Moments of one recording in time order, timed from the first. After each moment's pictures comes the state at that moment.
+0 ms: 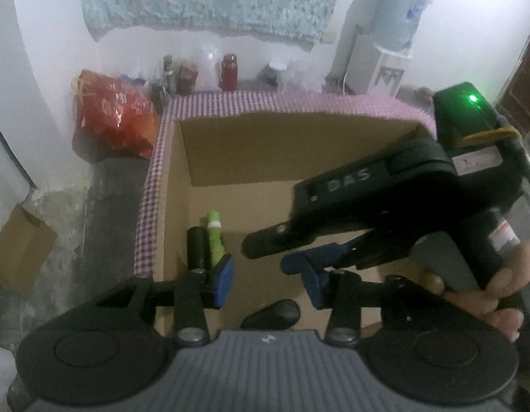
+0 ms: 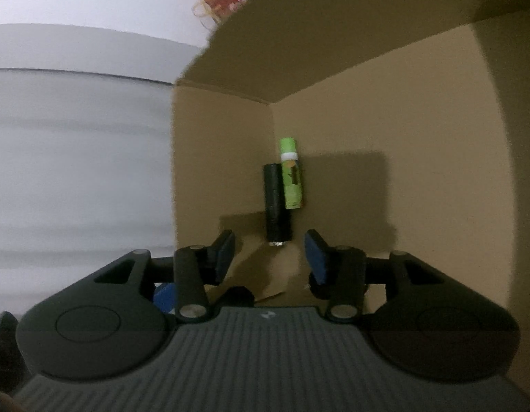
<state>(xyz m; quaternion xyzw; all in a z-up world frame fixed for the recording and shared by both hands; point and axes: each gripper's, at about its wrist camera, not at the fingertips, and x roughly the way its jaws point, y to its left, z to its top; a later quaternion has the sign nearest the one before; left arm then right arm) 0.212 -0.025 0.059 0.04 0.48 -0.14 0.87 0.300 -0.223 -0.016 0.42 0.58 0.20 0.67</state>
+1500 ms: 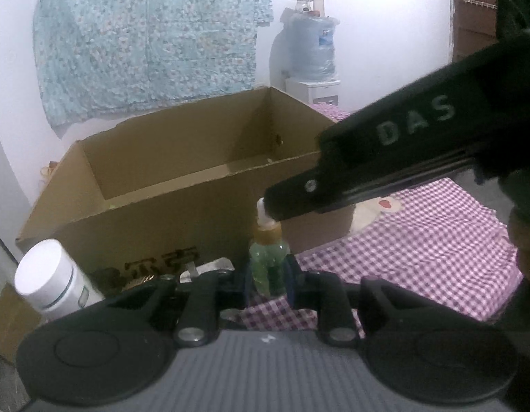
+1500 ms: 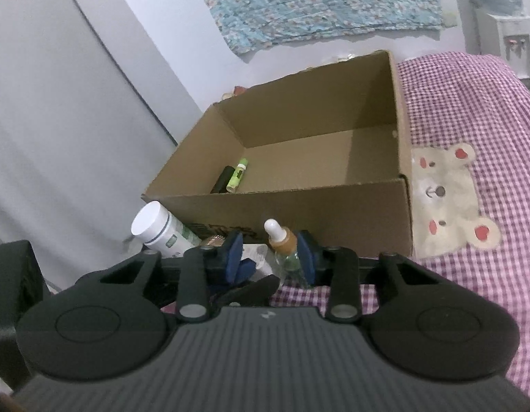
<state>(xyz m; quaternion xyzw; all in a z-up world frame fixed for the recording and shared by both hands) 0.056 -0.135 -0.023 0.13 0.32 -0.21 0.91 0.066 -0.283 0.024 0.20 0.37 0.17 0.89</state>
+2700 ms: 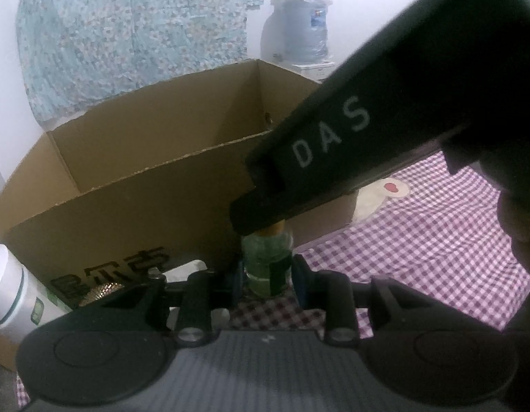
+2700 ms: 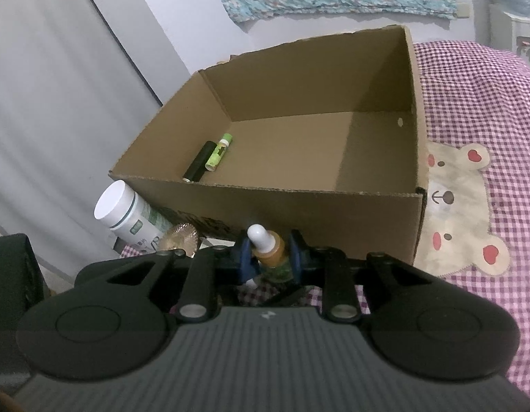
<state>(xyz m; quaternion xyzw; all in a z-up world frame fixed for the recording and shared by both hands) 0.080 -0.154 -0.049 0.14 0.34 -0.22 0.90 0.110 -0.264 -0.003 0.15 0.41 0.17 0.88</state>
